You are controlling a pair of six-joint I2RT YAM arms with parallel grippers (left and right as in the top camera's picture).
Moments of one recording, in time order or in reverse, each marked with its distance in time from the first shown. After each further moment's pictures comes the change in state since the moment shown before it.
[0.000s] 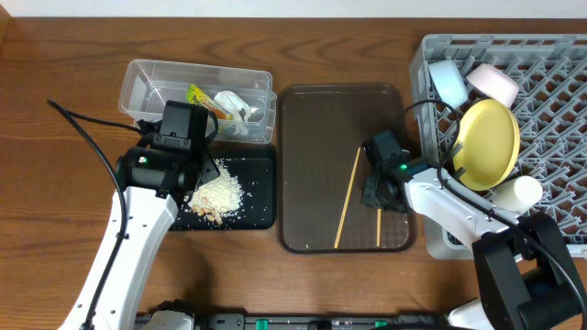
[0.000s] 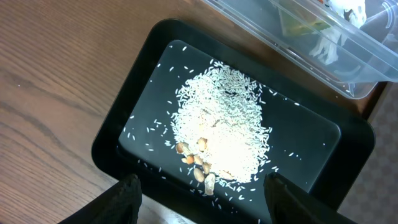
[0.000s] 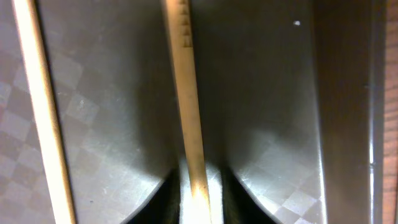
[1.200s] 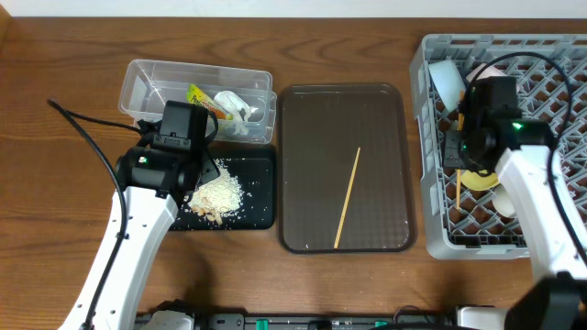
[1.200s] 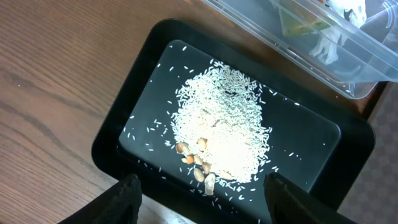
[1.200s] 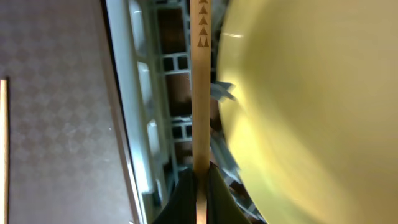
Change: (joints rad) left arm 0.000 0.000 0.000 0.000 0.000 0.000; right arm -0.438 -0.146 0.316 -0.324 0.028 -0.575
